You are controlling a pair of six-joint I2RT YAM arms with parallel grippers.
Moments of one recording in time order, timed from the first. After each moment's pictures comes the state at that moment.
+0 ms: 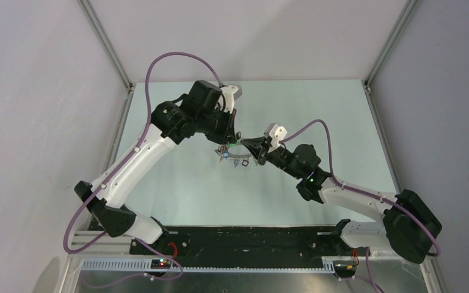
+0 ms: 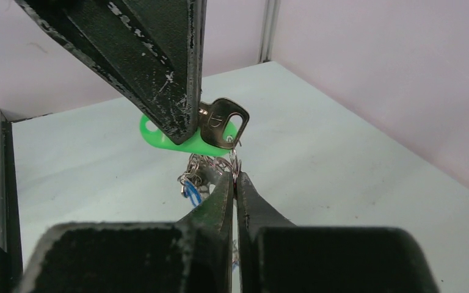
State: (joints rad) left arm -0.72 1.47 1.73 -1.06 0.17 -0.30; right arm 0.82 1.22 0.60 0.80 -0.19 -0.05
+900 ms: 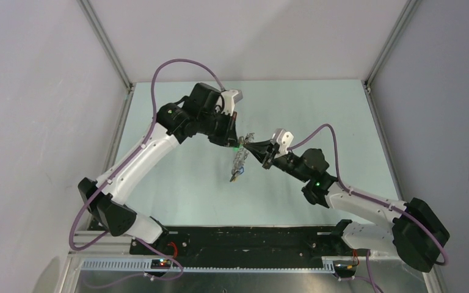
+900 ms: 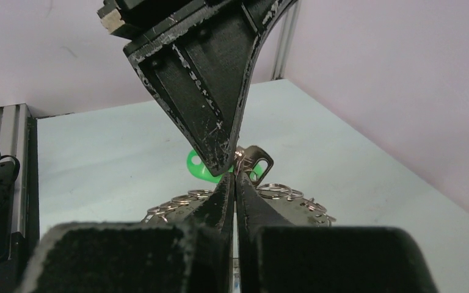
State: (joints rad) left arm -0.67 1.48 1.62 -0.97 0.32 -0.29; right arm 0.81 1.13 0.56 0.79 -0.27 -0.07
